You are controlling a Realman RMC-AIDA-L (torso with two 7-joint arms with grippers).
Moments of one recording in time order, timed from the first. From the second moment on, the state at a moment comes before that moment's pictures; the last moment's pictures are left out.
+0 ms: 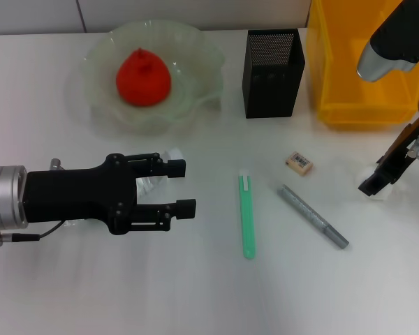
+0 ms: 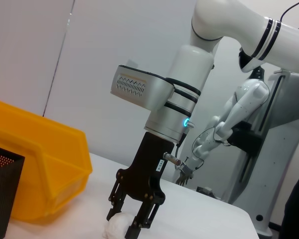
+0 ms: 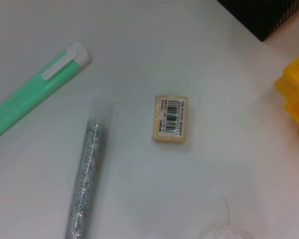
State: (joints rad) left arm -0.51 -2.04 0.77 0.52 1.92 1.79 -1.28; right arm 0.80 2.05 1.98 0.97 0.30 -1.55 2.31
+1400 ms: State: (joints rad) left arm -0.51 -2.05 0.76 0.52 1.92 1.79 -1.29; right arm 0.76 2.05 2.30 1.16 0.55 -1.09 2.41
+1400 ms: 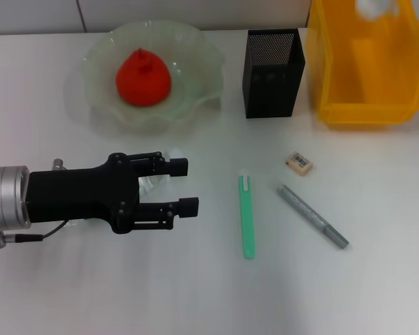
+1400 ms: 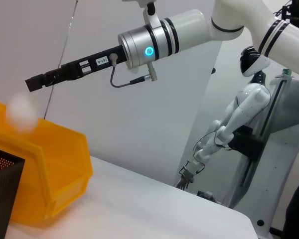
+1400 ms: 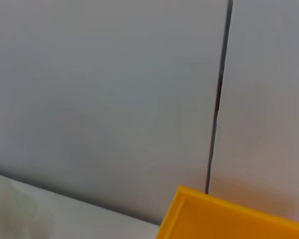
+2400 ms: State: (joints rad) left arm -0.53 -2.04 0.72 0.53 1.91 1.77 -1.28; right arm 0.47 2.08 2.32 0.92 1.66 -1.49 1.61
